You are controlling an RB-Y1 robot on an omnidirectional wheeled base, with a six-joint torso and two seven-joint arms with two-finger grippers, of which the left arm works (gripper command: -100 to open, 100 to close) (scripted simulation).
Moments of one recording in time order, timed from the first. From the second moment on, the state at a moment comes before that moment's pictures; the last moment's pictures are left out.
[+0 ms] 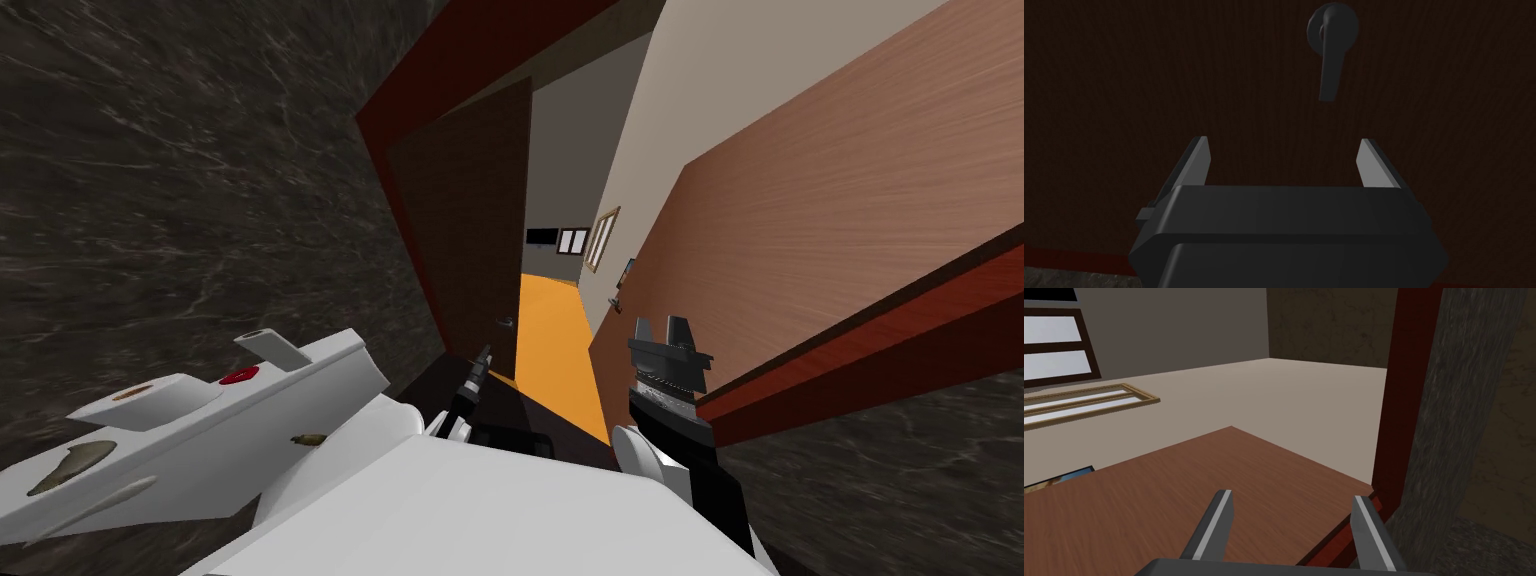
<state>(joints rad) 0.18 0.10 -0.25 -1.16 -0.02 -0.70 0.05</state>
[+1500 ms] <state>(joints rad) 0.11 0.08 -0.27 -0.96 -0.01 -0.74 0.06</state>
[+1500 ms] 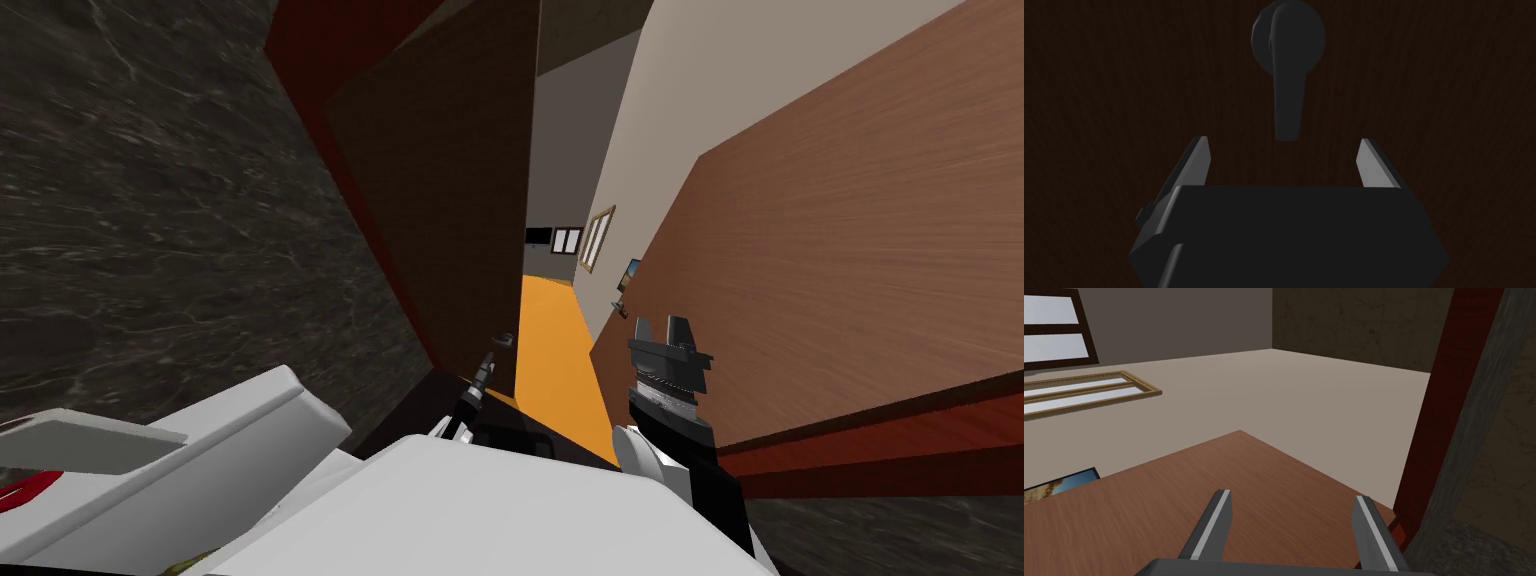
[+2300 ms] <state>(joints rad) 0.09 0.07 -0.26 -0.93 -0.01 -0.75 0.05</state>
